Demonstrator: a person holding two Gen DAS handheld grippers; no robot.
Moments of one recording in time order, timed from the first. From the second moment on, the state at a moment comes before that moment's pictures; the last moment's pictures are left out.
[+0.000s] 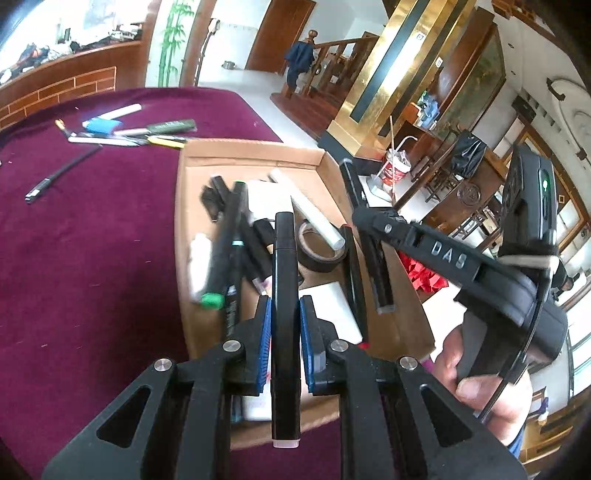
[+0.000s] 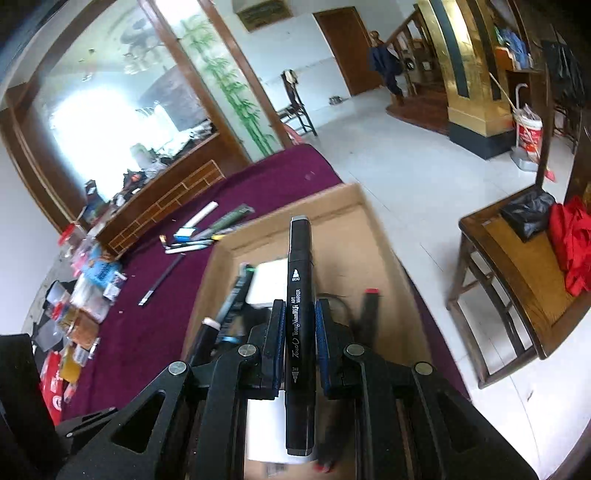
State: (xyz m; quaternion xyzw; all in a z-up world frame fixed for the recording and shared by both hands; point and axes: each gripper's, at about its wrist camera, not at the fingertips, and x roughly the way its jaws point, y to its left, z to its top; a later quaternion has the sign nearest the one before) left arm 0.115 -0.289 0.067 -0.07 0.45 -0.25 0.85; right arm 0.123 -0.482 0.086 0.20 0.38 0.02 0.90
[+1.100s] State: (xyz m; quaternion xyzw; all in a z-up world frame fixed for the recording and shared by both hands) left arm 0.129 -0.306 0.038 -0.06 0.45 -0.25 0.85; right arm 0.124 -0.477 0.067 0.16 0.42 -0.01 0.89
